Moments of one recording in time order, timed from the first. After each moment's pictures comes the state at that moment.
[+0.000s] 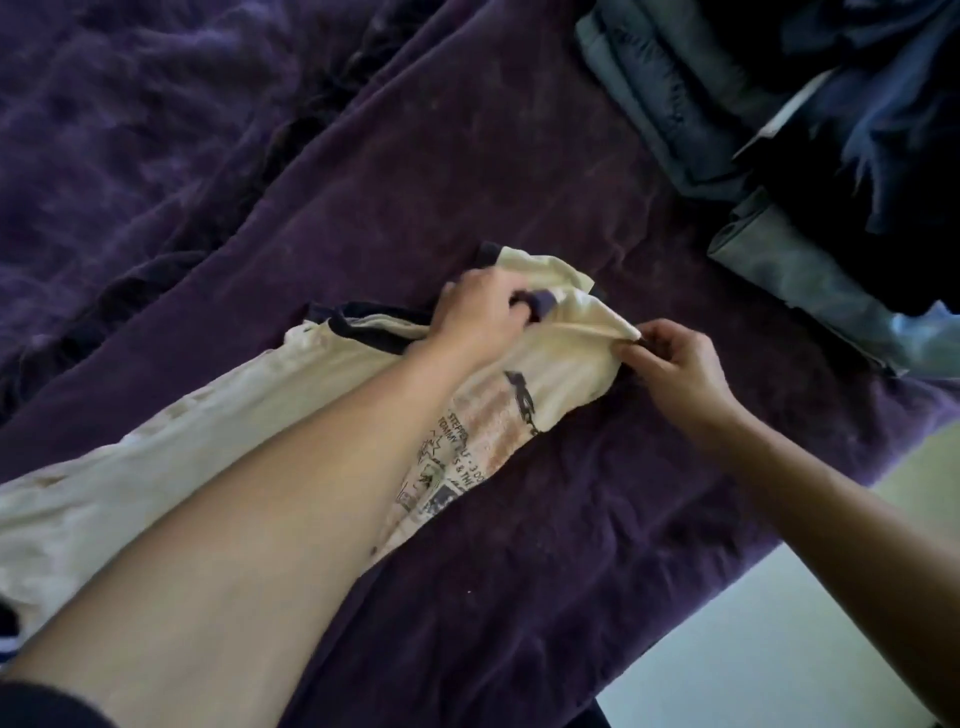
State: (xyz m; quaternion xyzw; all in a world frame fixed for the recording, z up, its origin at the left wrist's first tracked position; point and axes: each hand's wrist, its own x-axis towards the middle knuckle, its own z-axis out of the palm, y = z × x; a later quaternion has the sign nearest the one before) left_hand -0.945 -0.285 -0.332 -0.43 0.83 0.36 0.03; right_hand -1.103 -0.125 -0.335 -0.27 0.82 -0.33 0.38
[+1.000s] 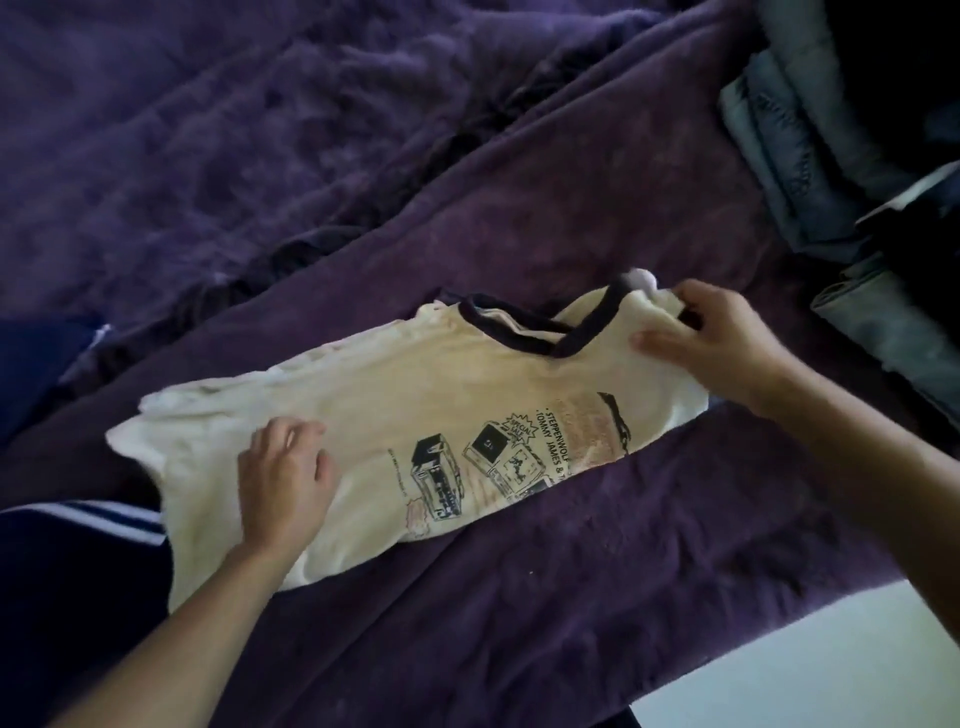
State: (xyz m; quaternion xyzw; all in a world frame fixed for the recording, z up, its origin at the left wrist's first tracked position) left_hand -0.632 -0.196 -0.328 -0.67 0.72 0.14 0.04; right_hand -1.047 -0.203 -0.252 -0.43 0.78 -0.17 0.42
